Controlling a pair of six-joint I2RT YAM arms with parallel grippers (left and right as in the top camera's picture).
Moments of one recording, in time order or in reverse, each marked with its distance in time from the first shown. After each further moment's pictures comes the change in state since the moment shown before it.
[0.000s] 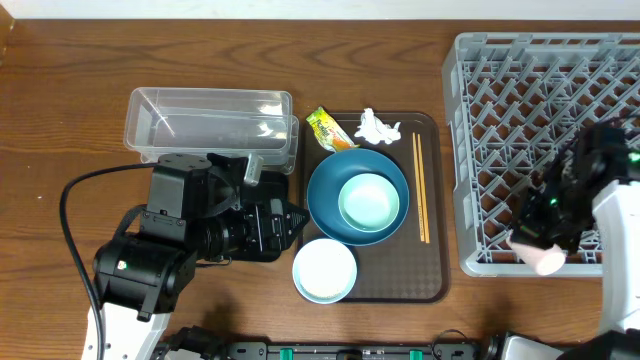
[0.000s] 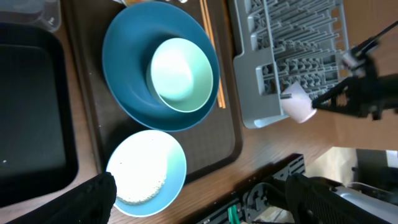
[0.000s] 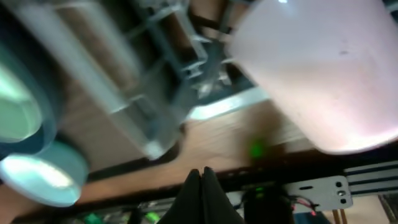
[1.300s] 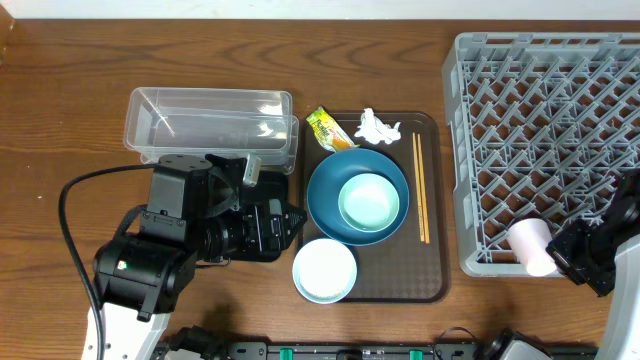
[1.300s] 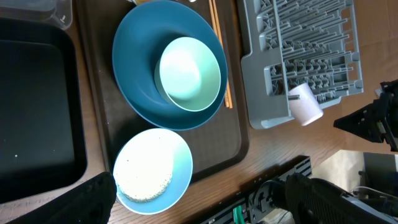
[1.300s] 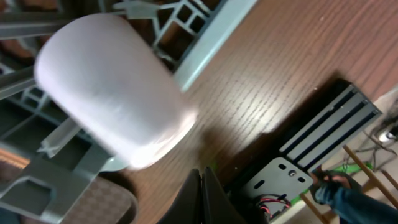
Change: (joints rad) left arm 0.000 0.000 0.000 -0.013 -0.025 0.000; right arm -0.251 -0.187 -0.126 0.065 0.243 0.185
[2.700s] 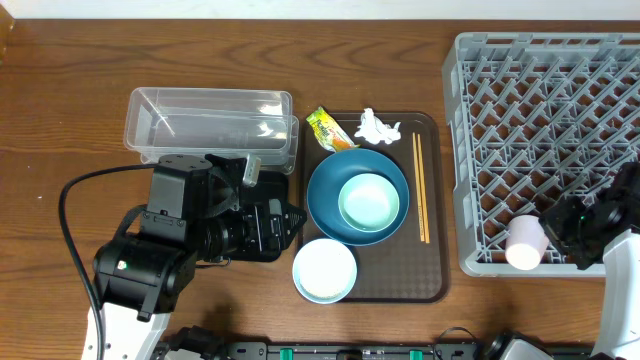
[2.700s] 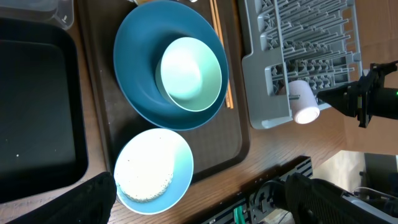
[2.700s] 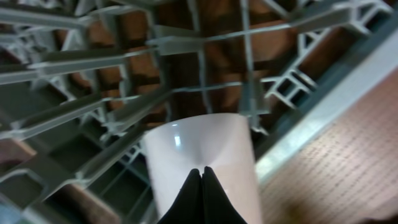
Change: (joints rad) left arm 0.000 0.000 0.000 0.000 -0.003 0.000; right arm 0.003 0.035 -0.116 0.377 -0.213 0.066
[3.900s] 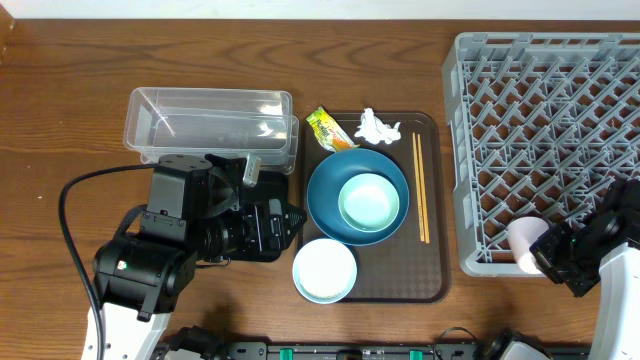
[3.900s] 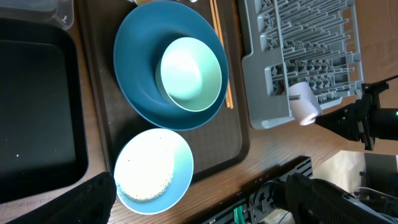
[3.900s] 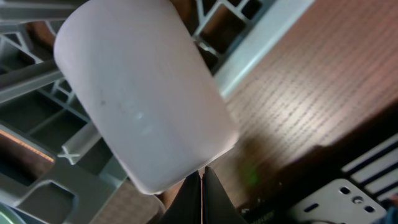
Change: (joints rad) left arm 0.000 0.000 0.000 0.000 0.000 0.000; right arm 0.000 -0.075 -0.034 -0.222 0.060 -0.048
